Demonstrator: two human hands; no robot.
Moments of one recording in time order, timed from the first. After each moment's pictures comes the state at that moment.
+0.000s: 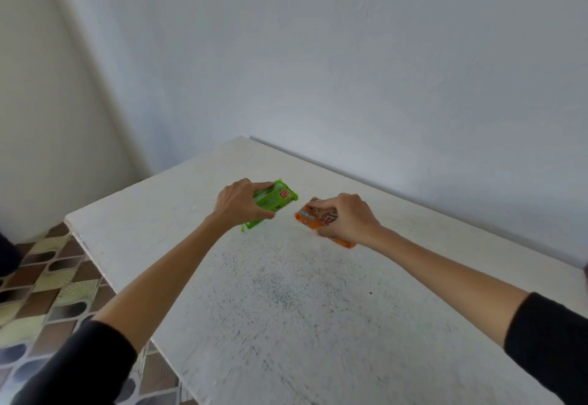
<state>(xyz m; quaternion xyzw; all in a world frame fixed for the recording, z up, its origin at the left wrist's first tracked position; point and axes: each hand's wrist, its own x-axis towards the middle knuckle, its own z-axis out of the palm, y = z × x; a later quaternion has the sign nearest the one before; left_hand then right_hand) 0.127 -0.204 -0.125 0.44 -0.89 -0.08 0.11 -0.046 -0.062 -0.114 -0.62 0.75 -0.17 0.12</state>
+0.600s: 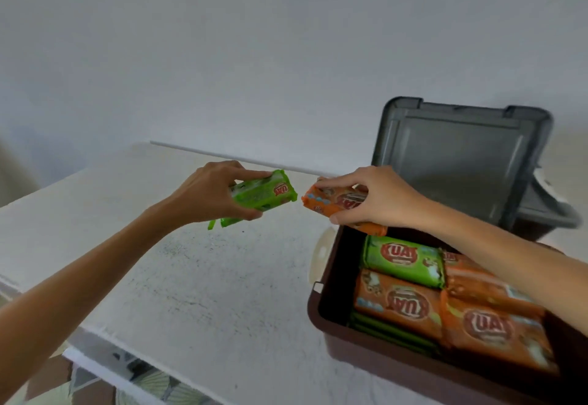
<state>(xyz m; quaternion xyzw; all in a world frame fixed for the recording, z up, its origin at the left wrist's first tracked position) 0.075 0.054 -0.032 0.18 -0.97 -0.12 0.13 -0.094 0.260 -0.015 -0.56 0.79 -0.24 0.10</state>
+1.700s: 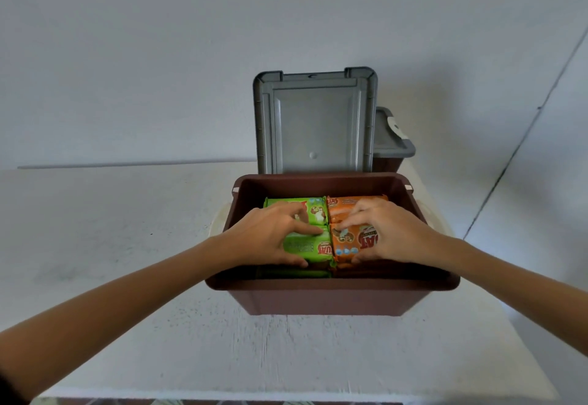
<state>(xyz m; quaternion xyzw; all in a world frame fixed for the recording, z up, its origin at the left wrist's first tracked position) -0.017 0.232 -0.086 -0.15 -0.99 -0.01 -0.01 -0.107 0.444 -0.084 -0.48 0.87 -0.11 0.05</state>
